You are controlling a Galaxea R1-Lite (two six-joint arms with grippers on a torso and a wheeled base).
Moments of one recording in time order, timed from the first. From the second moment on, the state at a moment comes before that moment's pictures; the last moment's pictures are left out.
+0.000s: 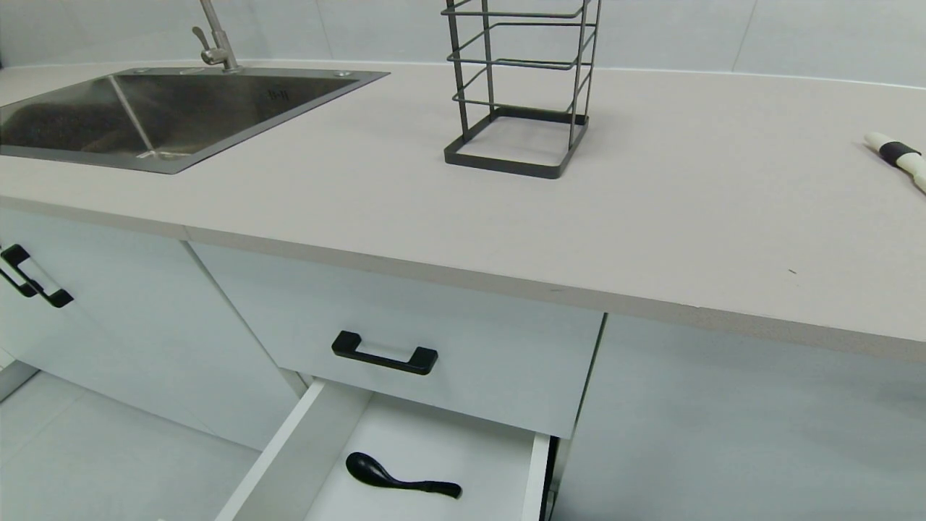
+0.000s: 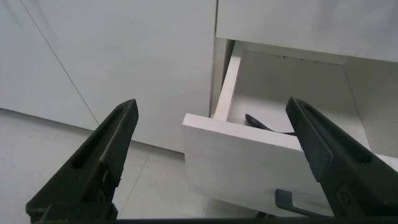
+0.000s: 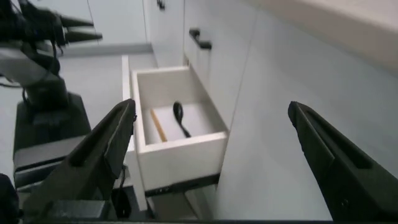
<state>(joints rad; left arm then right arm) 0.00 0.00 0.00 0.00 0.00 -0.02 1.23 0.55 -0.14 -0.56 -0.22 -0.25</state>
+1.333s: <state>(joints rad) 0.00 0.00 0.00 0.00 0.00 -0.03 0.89 0.10 -0.19 -0.23 -0.12 -0.26</state>
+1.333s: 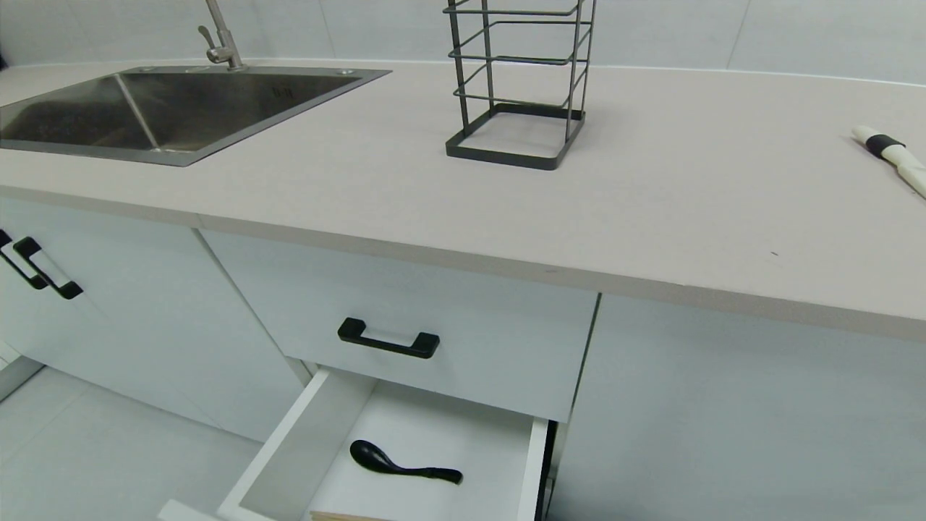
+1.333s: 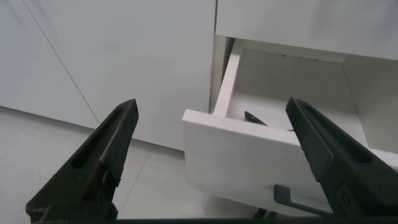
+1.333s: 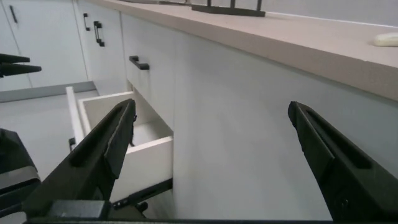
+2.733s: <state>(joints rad) 0.00 0.01 -0.06 -0.05 -0.11 -0.04 0.07 0.09 0.00 0.00 -0.05 -0.02</state>
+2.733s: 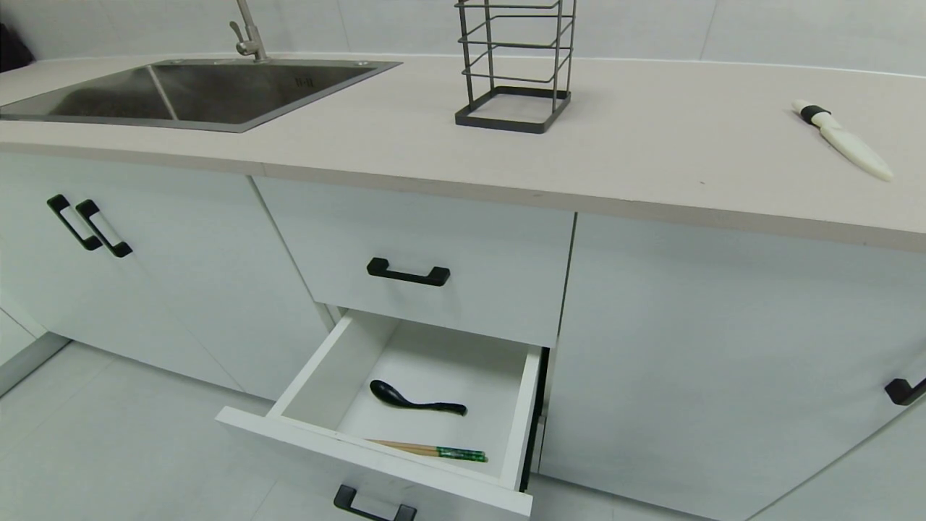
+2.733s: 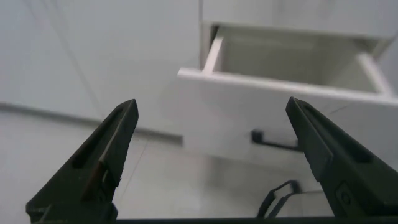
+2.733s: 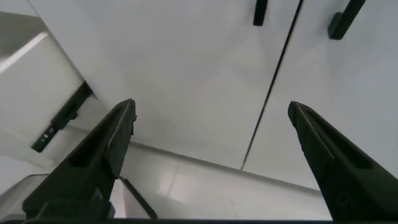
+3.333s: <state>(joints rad) -0.12 0.43 -0.23 0.13 -0.38 -0.12 0.00 0.01 0.00 0.00 -0.02 -0.07</state>
